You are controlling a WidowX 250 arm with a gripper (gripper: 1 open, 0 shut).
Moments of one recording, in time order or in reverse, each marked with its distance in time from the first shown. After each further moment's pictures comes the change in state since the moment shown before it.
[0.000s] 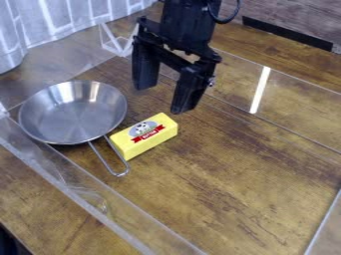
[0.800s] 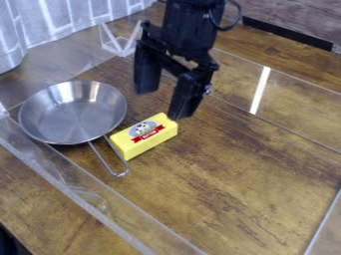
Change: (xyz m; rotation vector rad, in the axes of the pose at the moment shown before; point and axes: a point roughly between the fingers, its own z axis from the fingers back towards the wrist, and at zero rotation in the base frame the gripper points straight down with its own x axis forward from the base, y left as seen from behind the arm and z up) arm 0.002 -0.003 -0.008 0.010 0.007 -0.101
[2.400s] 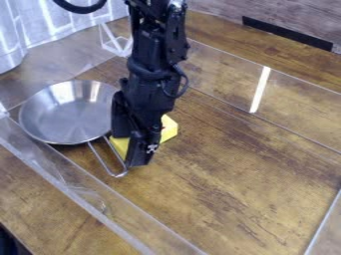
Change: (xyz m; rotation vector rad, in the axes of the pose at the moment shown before) arm -0.003 0.028 -0.075 0.024 -0.050 -0.250
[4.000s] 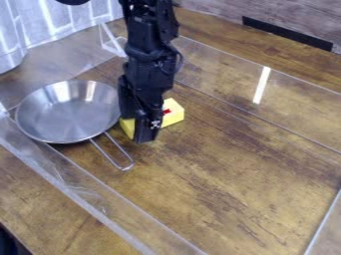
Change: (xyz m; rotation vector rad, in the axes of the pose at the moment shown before) arm 0.023 0.036 -0.006 0.009 -0.127 -0.006
